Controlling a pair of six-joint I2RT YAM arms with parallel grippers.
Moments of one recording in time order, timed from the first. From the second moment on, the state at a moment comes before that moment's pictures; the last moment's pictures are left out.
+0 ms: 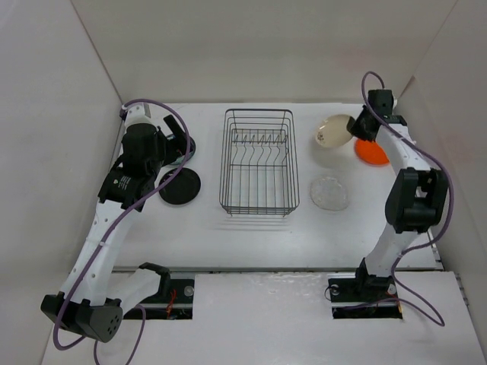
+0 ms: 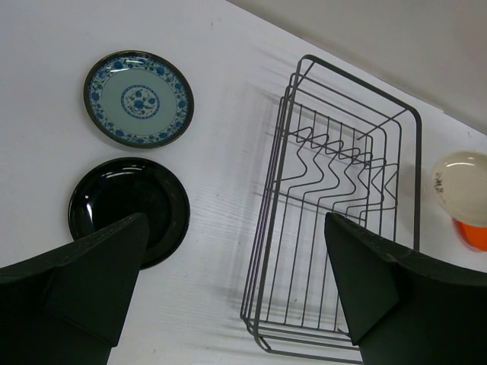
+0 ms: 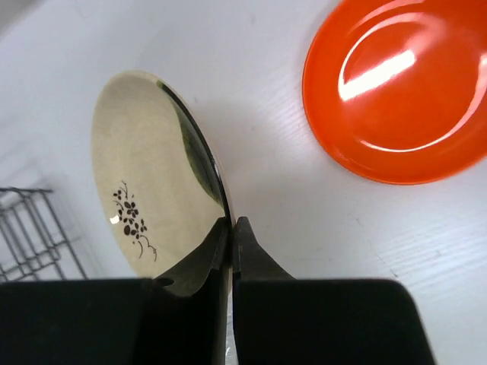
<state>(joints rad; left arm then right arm) -0.28 1.02 1.21 -0.60 -0.24 -0.56 -0.07 1.87 1.55 -0.49 0.06 0.49</state>
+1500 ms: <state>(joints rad) -0.27 1.00 1.20 -0.60 -0.25 -0.56 0.63 2.09 2.14 -1.07 0.97 0.43</state>
